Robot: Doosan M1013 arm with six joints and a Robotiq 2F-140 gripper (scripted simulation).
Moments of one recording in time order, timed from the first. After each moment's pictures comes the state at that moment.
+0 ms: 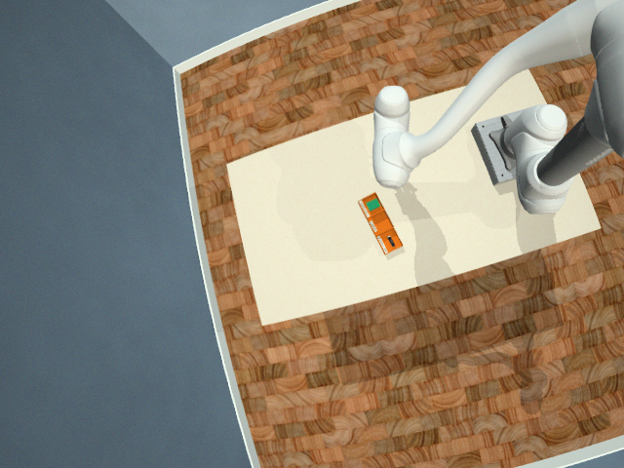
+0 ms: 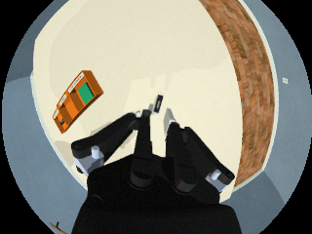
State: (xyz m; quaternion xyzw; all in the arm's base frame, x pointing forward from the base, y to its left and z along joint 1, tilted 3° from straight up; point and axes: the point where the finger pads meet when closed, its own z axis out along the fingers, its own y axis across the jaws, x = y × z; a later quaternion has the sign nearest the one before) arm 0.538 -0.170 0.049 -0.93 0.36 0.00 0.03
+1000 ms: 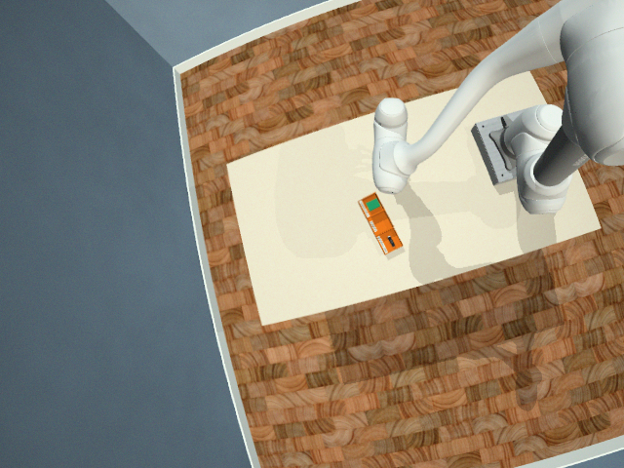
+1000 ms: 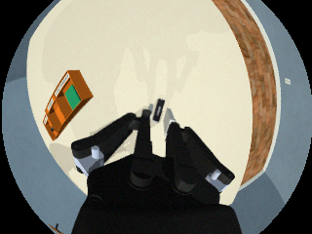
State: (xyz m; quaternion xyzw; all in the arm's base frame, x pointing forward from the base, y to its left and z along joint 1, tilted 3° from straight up) arm 0.540 -0.166 -0.010 -0.93 0.36 0.00 0.03
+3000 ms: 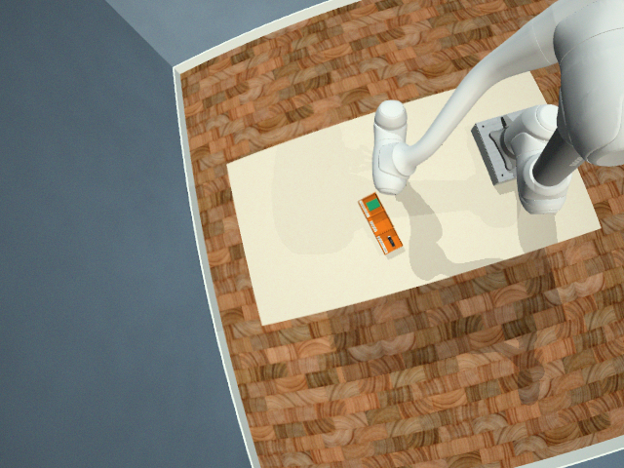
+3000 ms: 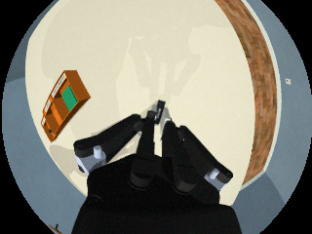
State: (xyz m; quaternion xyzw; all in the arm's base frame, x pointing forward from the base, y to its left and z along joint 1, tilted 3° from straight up) arm 0.540 -0.166 -0.022 -0.93 0.36 0.00 0.03
